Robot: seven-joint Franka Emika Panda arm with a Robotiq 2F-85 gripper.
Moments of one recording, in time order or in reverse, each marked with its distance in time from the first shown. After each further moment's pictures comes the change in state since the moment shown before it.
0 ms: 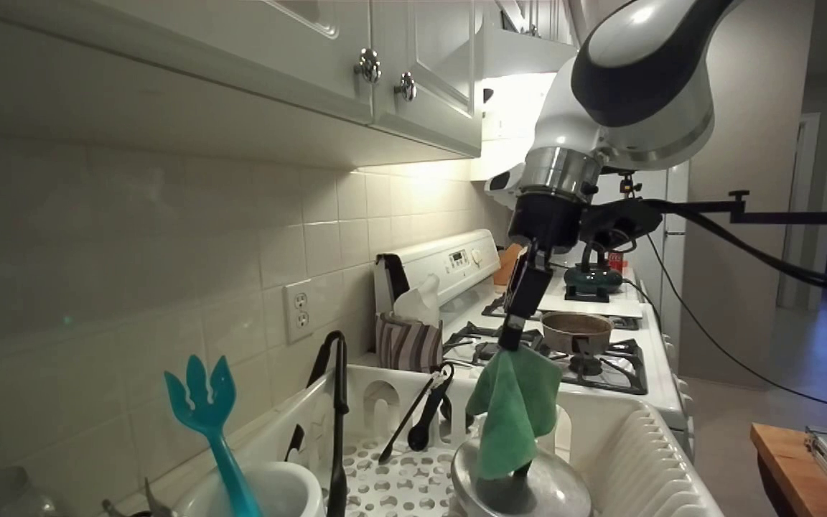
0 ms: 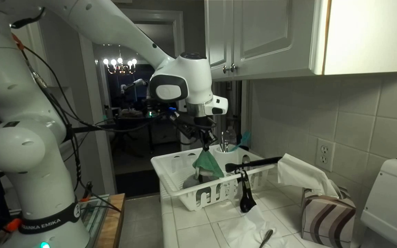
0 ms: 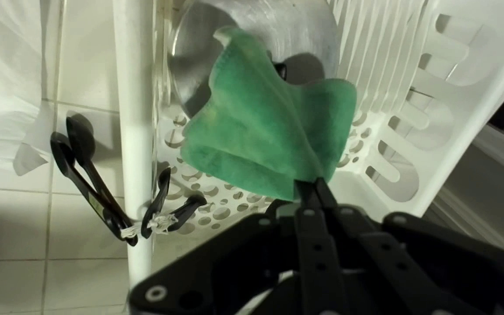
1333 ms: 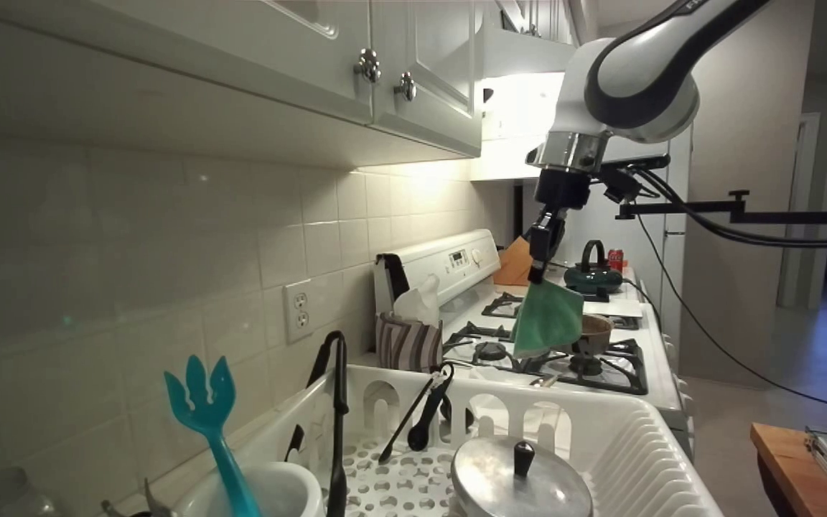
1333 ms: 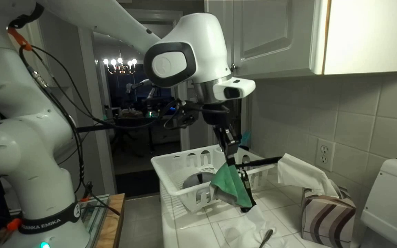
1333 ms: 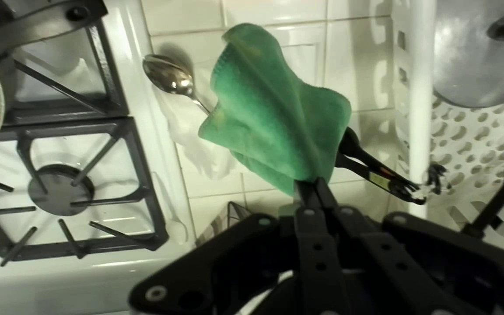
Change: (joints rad) arm -0.312 -0.056 -0.054 0.057 -0.485 -0.060 0.424
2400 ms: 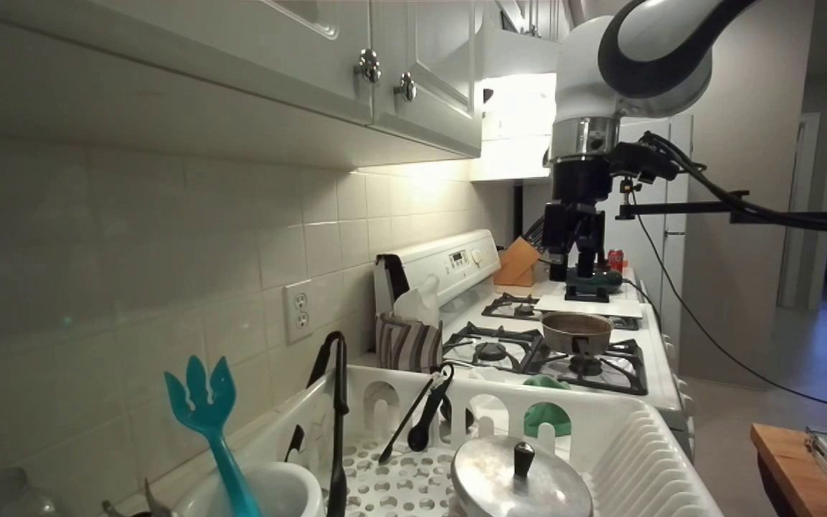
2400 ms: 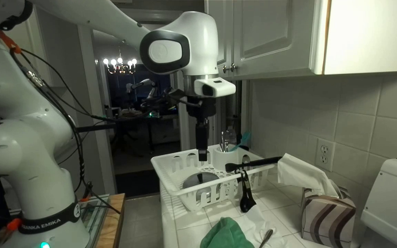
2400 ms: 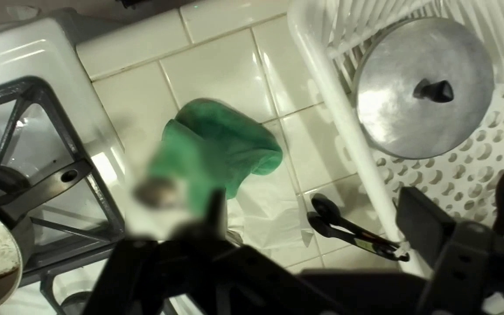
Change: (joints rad) arm 0.018 -0.088 0.068 0.002 -0.008 -0.288 0.346
